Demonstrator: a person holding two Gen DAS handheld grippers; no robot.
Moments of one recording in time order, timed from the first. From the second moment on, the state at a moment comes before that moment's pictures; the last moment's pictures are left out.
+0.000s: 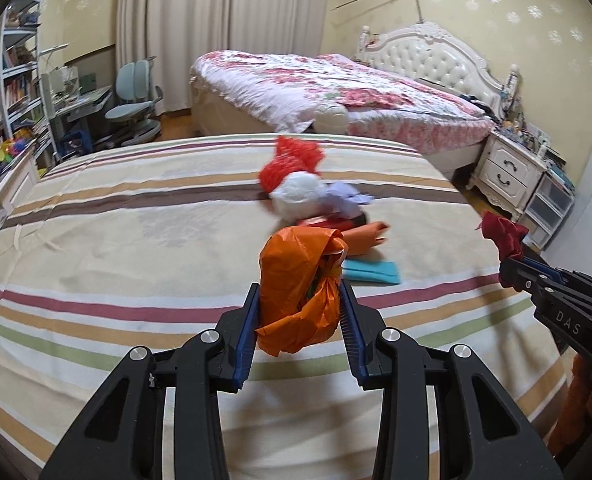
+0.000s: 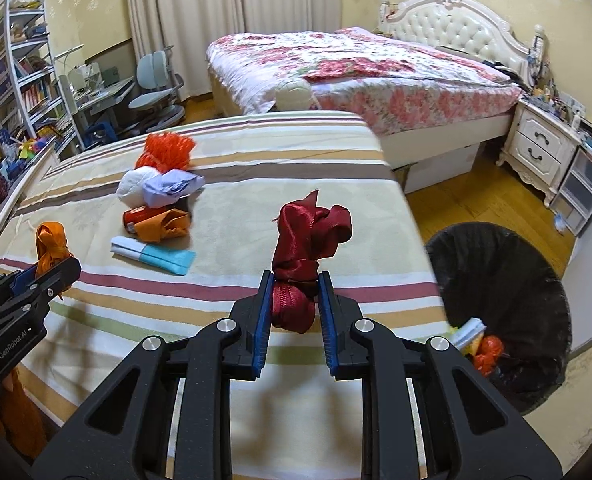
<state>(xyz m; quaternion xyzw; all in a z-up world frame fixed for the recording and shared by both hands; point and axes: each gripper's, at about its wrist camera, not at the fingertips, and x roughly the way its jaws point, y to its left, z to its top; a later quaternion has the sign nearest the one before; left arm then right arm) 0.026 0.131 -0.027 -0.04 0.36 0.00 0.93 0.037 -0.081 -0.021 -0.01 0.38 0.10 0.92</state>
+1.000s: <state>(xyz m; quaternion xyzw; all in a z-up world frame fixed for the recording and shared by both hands) 0.101 -0.091 -0.034 0.04 0.36 -0.15 0.92 0.059 -0.254 -0.033 0.06 0.38 -0.04 0.92</state>
